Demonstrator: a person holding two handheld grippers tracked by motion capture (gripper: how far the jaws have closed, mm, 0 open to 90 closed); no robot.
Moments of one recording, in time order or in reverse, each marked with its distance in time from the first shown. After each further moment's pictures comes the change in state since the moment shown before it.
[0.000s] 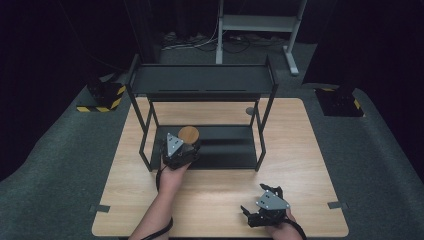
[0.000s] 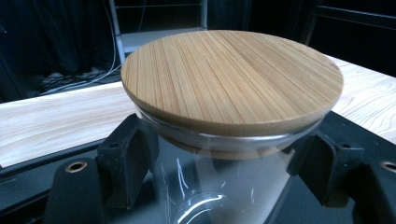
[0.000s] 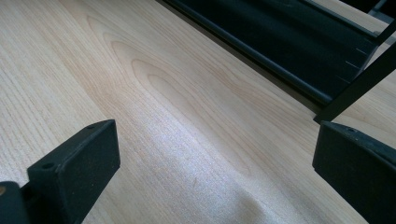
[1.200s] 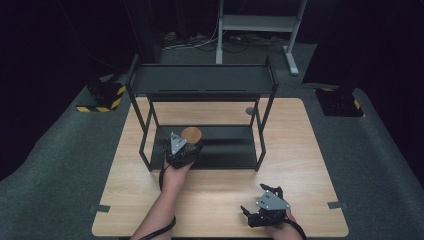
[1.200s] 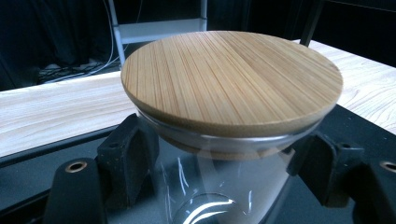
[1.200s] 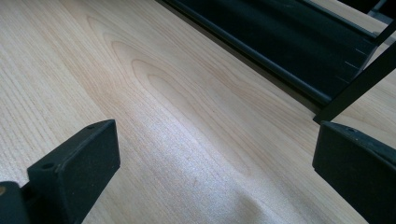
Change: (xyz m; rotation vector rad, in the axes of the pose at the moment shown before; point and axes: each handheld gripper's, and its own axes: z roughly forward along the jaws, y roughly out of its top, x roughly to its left) left arm -0.002 -0.005 0.012 0.033 0.002 -0.005; right arm 0.000 0.000 0.000 -0.003 -0.001 0.000
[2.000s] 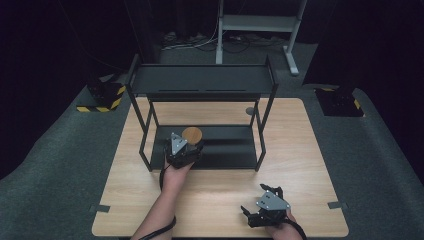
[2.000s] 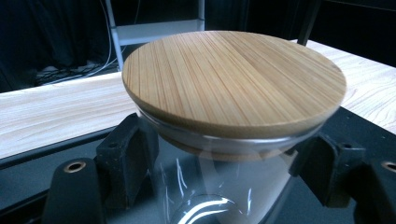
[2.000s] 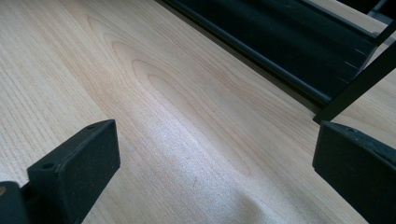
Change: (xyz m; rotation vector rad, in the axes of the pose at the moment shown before) left arm -0.001 -0.001 0.002 -0.002 -0.010 0.007; right arm 0.000 0.000 0.000 -0.002 0.000 0.000
